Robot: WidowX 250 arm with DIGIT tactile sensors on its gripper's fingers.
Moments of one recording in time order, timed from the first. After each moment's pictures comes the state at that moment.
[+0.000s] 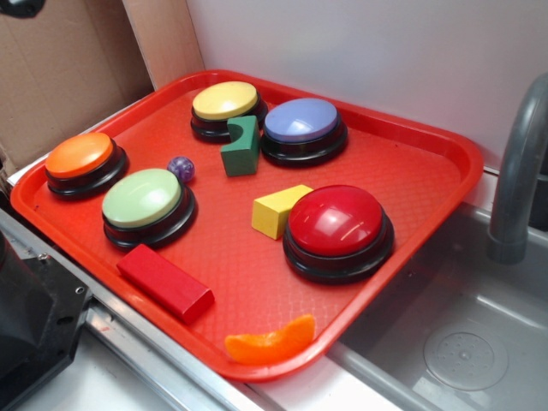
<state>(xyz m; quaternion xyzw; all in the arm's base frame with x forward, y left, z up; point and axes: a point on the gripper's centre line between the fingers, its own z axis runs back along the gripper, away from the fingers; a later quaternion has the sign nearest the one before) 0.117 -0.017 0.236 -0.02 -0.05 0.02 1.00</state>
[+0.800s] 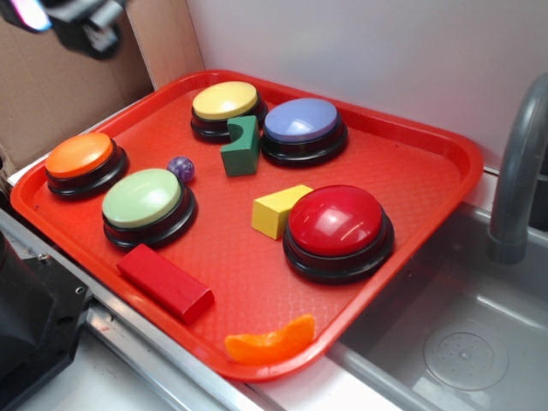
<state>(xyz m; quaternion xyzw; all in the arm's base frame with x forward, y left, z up) 0.161 -0.013 0.186 0.05 -0.10 0.05 0.99</state>
